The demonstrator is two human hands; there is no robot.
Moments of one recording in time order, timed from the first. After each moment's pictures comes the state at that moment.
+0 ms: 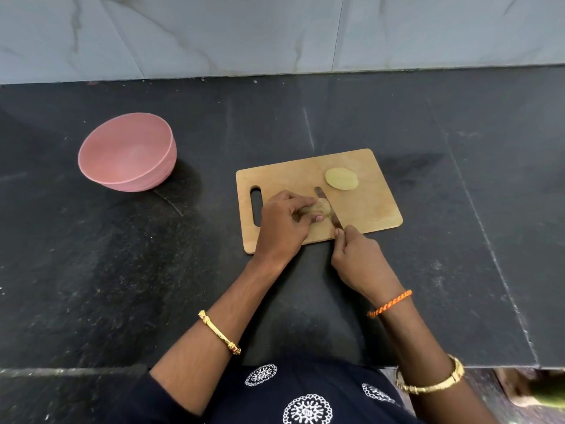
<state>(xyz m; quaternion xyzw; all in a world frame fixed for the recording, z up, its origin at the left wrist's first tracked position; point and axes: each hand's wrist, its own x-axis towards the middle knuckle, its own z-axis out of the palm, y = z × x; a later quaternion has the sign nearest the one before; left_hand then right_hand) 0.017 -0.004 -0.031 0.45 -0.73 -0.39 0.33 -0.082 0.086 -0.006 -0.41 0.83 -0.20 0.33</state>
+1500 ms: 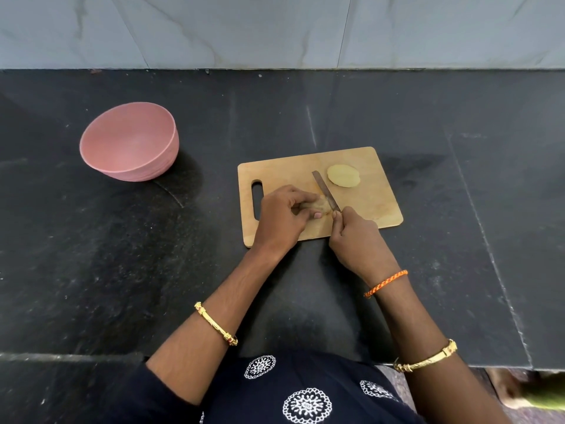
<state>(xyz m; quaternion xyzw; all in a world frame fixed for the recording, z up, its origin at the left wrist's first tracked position) 0.018 -0.007 -0.027 0.44 -0.73 -0.41 0.32 -0.088 0.071 -0.007 -0.43 0.83 -0.20 0.29</state>
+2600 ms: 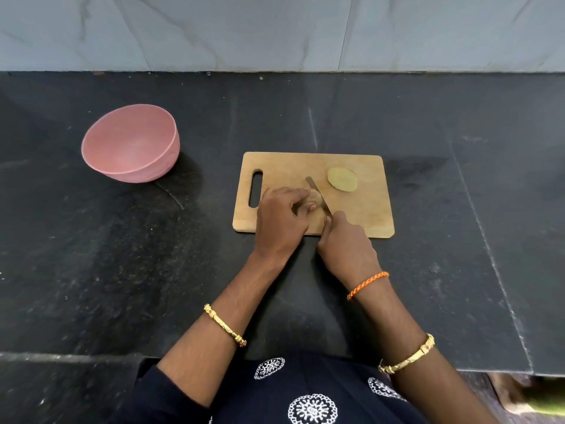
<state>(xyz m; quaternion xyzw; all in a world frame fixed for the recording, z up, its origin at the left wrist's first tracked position) 0.014 -0.005 -0.033 0.48 -0.76 -0.27 0.35 -0.069 0.067 -0.005 -0.41 0.86 -0.15 0.27</state>
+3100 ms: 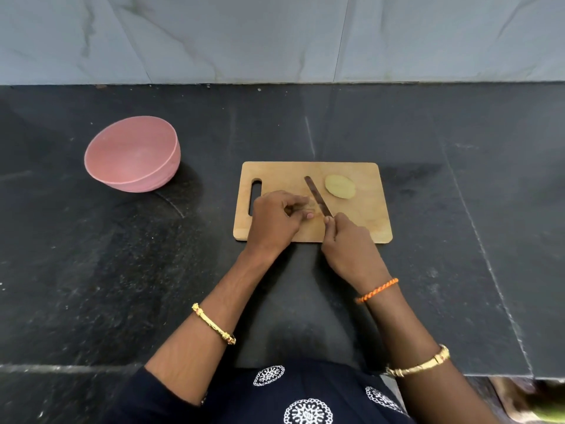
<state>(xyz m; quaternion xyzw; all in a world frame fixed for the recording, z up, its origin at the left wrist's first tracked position) 0.021 -0.018 -0.024 0.46 -0.74 -0.36 0.32 -0.078 0.070 0.003 -0.43 0.83 -0.23 0.28</state>
